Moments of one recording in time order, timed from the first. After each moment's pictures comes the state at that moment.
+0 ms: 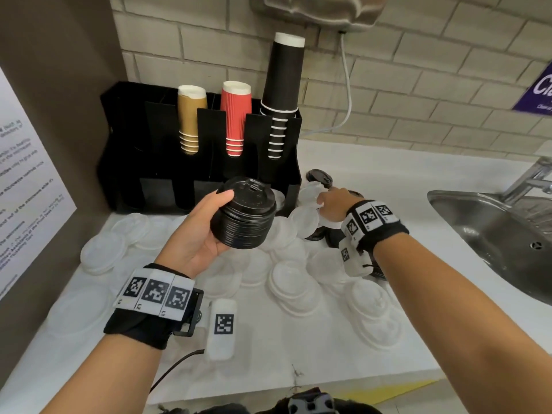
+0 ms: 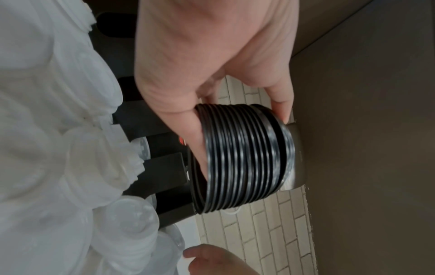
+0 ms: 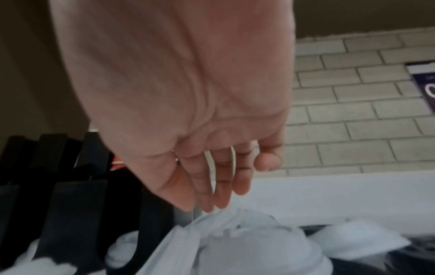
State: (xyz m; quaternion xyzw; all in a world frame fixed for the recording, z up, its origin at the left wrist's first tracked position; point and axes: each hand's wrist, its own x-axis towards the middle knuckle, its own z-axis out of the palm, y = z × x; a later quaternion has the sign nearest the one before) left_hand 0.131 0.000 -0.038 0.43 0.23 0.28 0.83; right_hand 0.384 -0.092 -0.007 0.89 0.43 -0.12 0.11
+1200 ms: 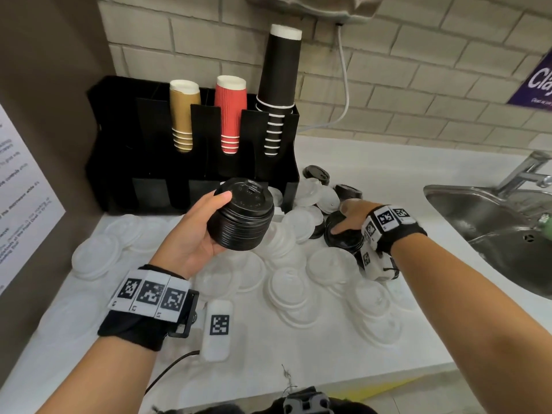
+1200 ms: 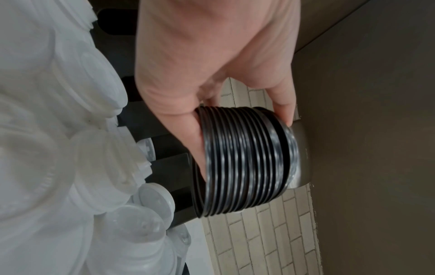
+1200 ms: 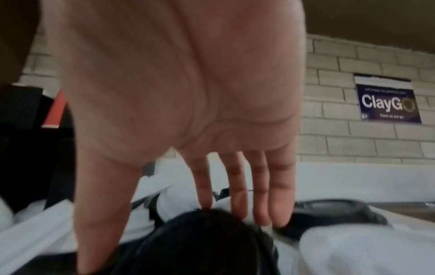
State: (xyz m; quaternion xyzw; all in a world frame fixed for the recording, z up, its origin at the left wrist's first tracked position) left_hand 0.132 0.015 -0.049 0.44 0.20 0.25 0.84; right_hand 0.440 -0.122 -0.038 0.91 0.38 -0.17 0.07
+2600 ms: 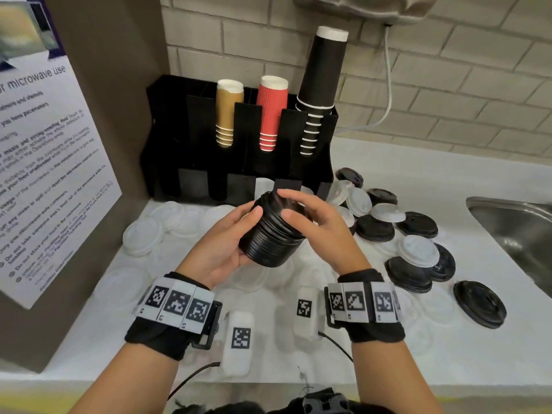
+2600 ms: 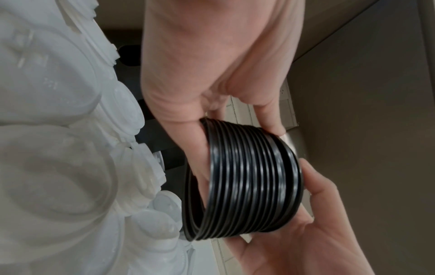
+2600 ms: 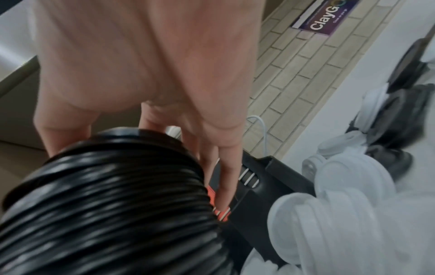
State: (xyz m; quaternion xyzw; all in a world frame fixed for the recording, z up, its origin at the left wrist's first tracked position) left_hand 0.104 -0.011 -0.050 0.49 0.23 0.25 0.80; right_hand 0.252 -0.115 -0.022 0.64 0.50 -0.23 -0.53
